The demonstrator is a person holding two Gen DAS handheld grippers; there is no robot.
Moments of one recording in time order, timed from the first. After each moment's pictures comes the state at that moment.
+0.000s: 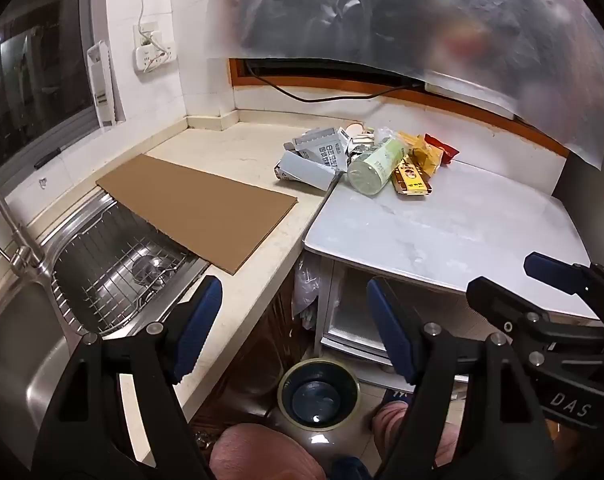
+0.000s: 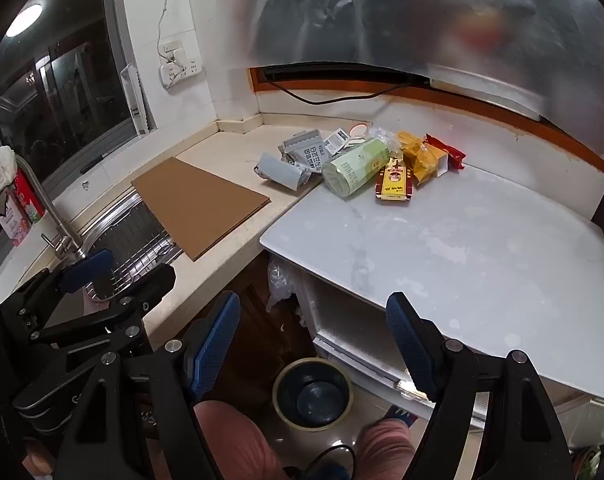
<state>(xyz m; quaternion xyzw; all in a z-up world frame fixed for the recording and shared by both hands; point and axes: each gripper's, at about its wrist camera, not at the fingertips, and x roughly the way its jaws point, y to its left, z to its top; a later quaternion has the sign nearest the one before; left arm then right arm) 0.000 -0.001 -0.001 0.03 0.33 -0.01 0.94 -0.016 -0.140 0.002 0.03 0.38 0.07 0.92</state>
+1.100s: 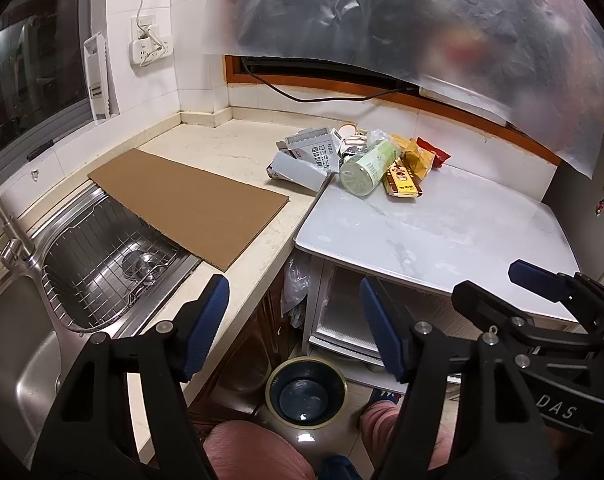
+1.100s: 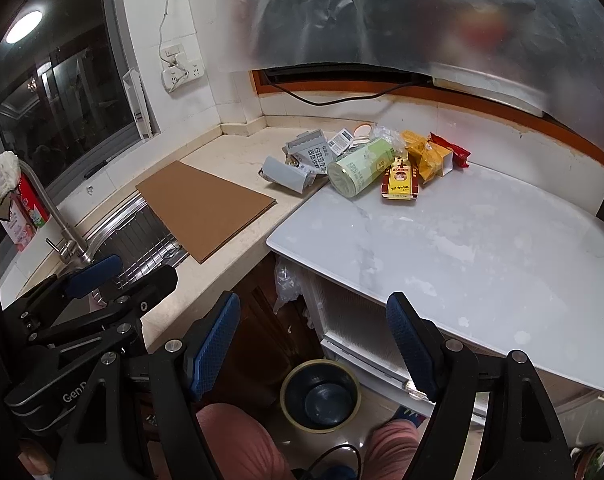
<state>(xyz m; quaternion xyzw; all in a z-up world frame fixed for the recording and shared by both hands) 0.004 0.003 0.002 0.00 0.34 -0.03 0.94 -0.021 -0.132 -0.001 0.04 0.37 0.07 0.92</state>
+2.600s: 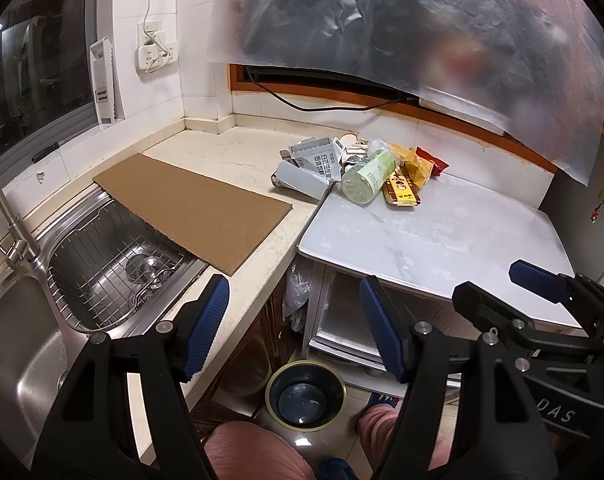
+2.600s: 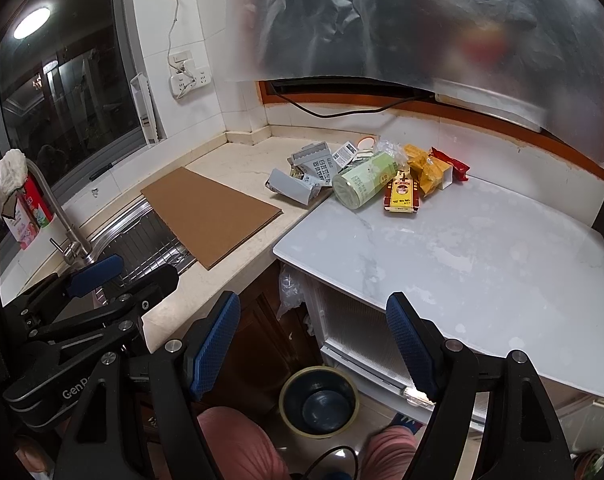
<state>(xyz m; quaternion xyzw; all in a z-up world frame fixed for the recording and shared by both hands) -0.009 0.012 0.016 -0.01 0.33 -0.03 0.94 -0.031 -0.133 0.012 0.04 0.36 0.08 0.93</state>
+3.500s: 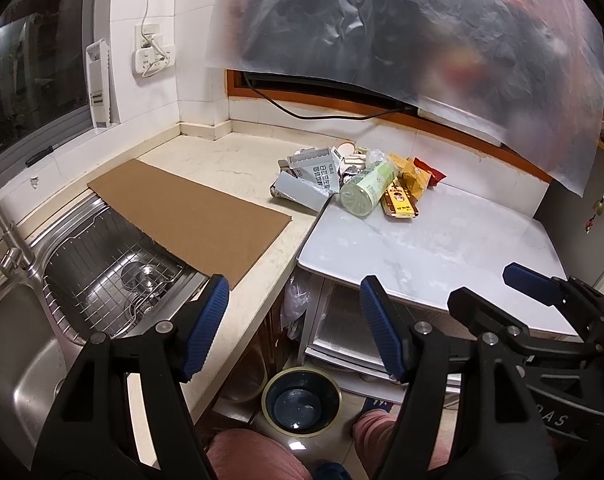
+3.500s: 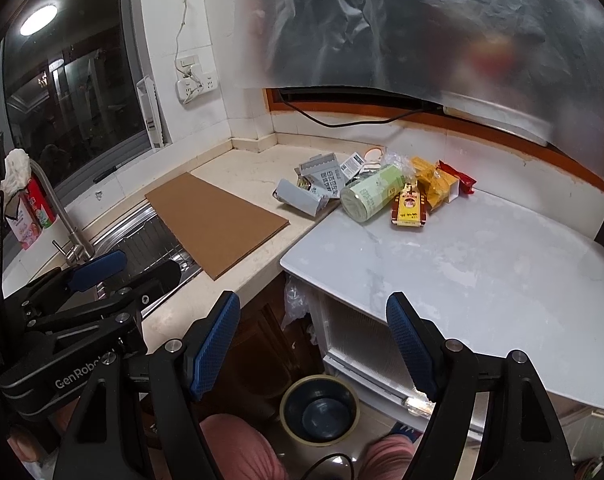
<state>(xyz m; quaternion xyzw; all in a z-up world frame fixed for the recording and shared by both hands) 0.007 0.024 0.032 -0.02 0.33 -0.04 0.94 -0.027 -0.118 0.029 0.03 0.34 0.08 0.93</state>
